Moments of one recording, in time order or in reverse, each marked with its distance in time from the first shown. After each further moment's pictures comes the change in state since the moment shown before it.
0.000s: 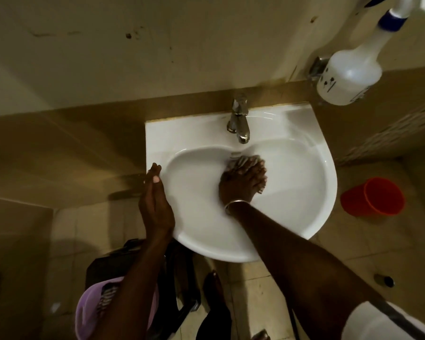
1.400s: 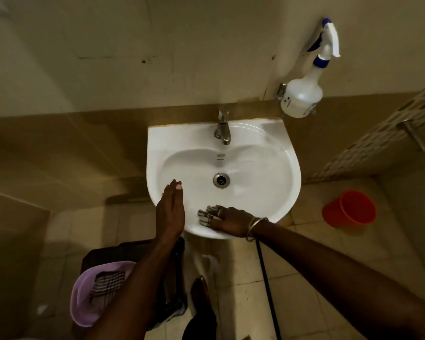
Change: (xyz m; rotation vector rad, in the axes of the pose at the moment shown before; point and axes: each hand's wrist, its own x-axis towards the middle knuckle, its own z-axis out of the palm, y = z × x) left_hand -0.081 0.029 -0.001 0.114 -0.225 -0.152; right_hand -0.080 0.060 -0.159 -0.354 -1.005 -0.614
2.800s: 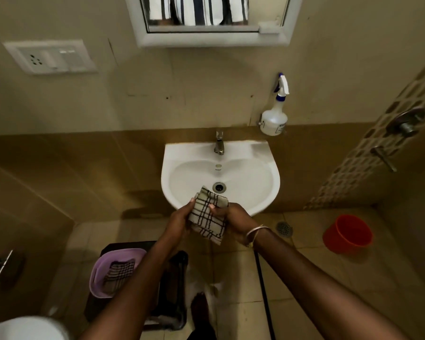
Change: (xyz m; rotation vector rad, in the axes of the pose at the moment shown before) left_hand -0.146 0.063 -0.024 -0.500 -0.294 -0.265; right_hand -0.164 -0.062 0.028 1.398 0.232 -0.225
